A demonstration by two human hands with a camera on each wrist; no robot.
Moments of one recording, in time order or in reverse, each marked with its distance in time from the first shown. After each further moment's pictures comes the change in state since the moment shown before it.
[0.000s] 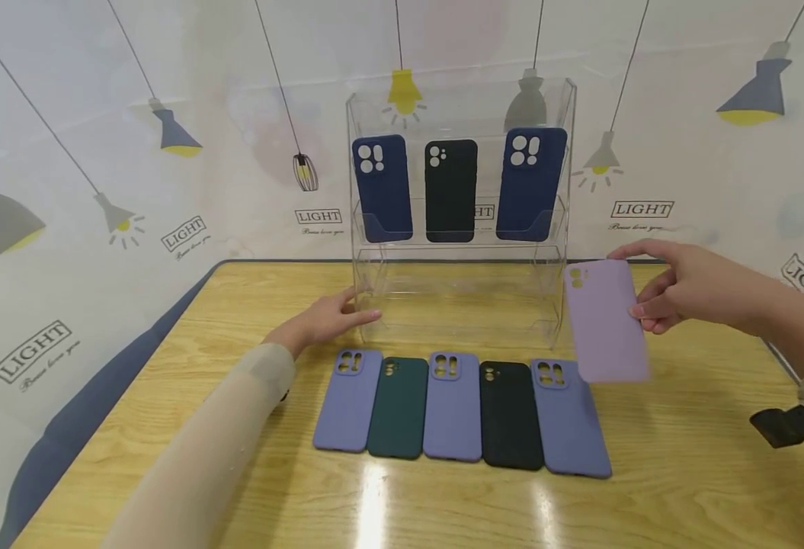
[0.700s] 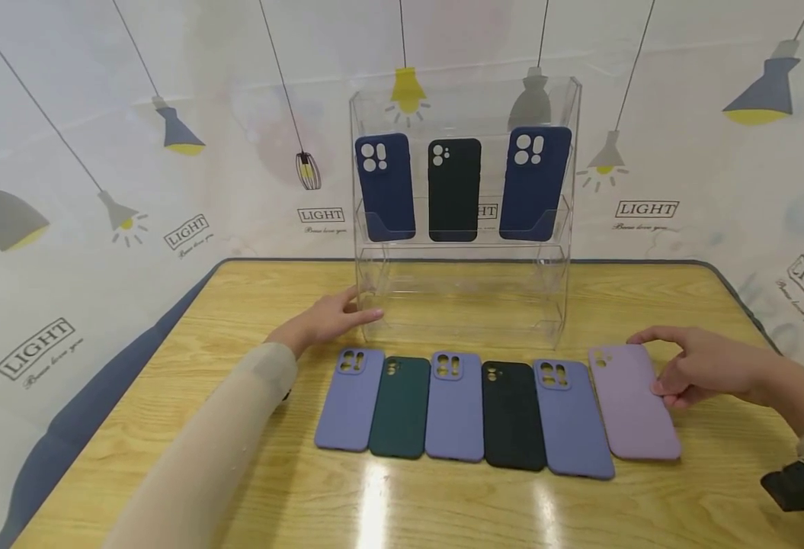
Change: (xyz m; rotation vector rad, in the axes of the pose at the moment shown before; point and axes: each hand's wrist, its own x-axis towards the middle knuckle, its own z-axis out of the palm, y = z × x) left_hand -0.001 0.001 0.000 0.014 -0.002 0.003; right_hand 0.004 0.095 0.051 0.257 -0.304 0.086
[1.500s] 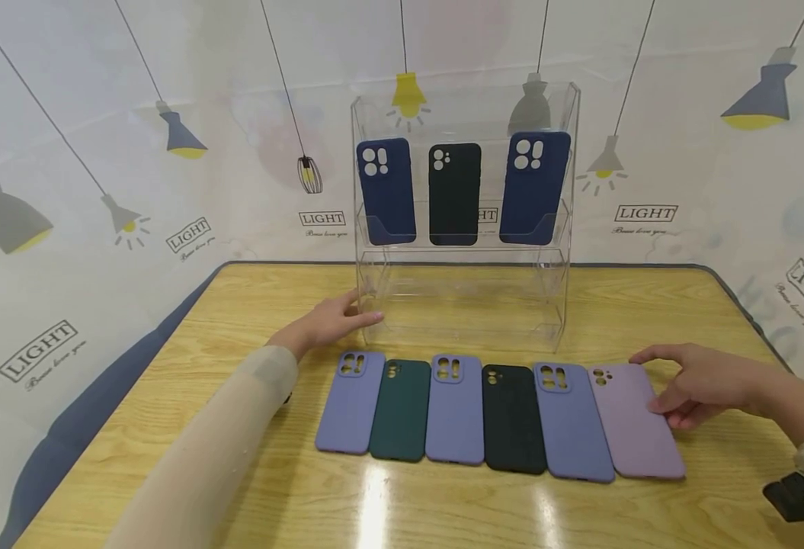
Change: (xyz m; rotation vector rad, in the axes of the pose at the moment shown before) left_hand -0.002 0.000 0.001 0.013 0.005 0.022; right_hand -0.002 0.005 0.010 -0.008 0.006 0.078
